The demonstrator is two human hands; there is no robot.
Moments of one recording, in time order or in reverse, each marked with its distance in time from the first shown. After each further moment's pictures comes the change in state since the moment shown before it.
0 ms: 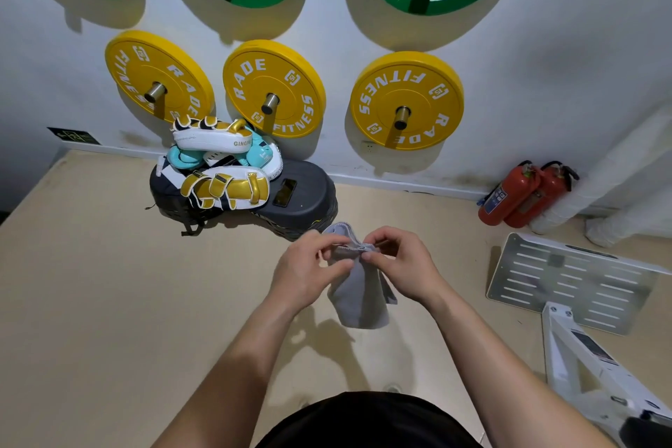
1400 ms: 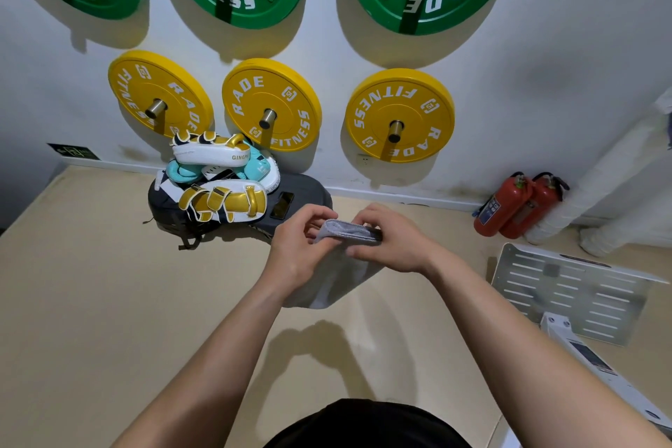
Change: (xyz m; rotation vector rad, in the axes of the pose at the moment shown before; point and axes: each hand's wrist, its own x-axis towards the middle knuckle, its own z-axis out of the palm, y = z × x) left_hand 0.011 0.042 -0.030 -0.340 0.096 0.060; right_hand 0.025 -0.052 -0.031 -0.479 -0.261 -0.195
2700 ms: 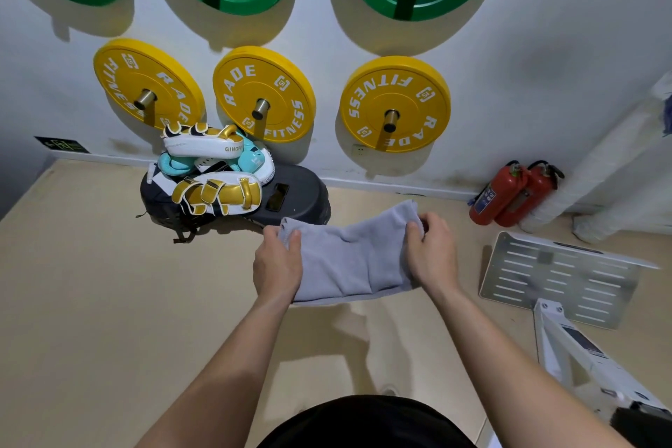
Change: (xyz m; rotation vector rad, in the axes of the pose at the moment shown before) left_hand -0.003 -0.076 0.020 0.430 0.325 -0.426; right_hand -0.033 0.058 0.037 0.095 0.675 0.510
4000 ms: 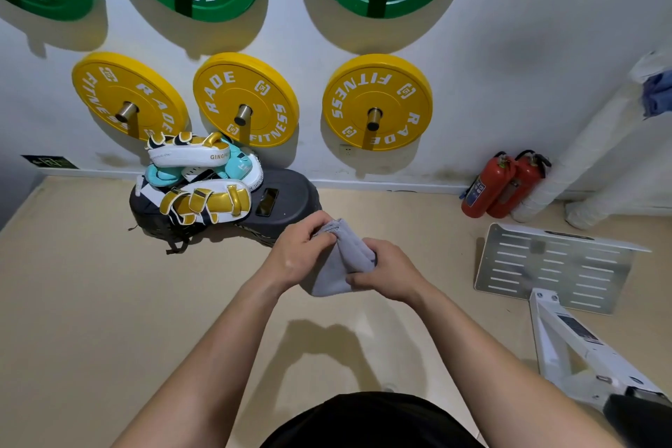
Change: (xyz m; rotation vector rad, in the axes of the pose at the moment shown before) left_hand -0.014 0.077 -0.005 -0.184 -0.590 0.436; right_hand -0.008 0.007 -0.002 0.065 -0.638 -0.078
